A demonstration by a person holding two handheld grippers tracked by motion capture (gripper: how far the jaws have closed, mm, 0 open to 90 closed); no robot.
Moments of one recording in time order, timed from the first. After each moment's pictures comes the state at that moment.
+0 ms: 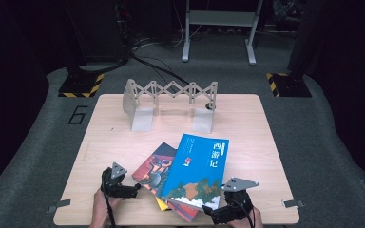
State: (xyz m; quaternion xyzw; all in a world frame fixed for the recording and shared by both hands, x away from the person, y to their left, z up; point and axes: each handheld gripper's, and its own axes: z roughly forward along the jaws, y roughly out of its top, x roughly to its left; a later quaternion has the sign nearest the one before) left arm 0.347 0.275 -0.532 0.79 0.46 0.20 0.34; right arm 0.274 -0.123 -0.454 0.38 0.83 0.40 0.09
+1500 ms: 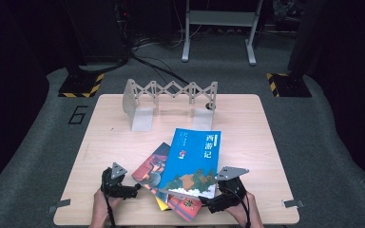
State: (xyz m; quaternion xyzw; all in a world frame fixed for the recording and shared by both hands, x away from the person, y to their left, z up) left arm 0.347 0.275 -0.532 0.79 0.46 0.21 0.34; right arm 0.313 -0.115 -0.452 0.33 0.85 0.40 0.09
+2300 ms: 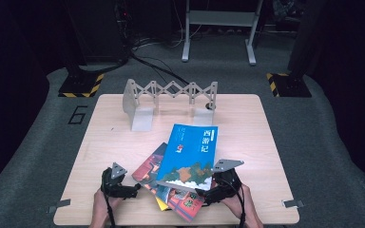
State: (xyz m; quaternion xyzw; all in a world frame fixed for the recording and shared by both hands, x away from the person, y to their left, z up) left arm 0.348 0.275 -0.531 0.80 0.46 0.20 0.34; right arm 0.337 -0.107 -0.453 0.32 0.85 0.40 0.09
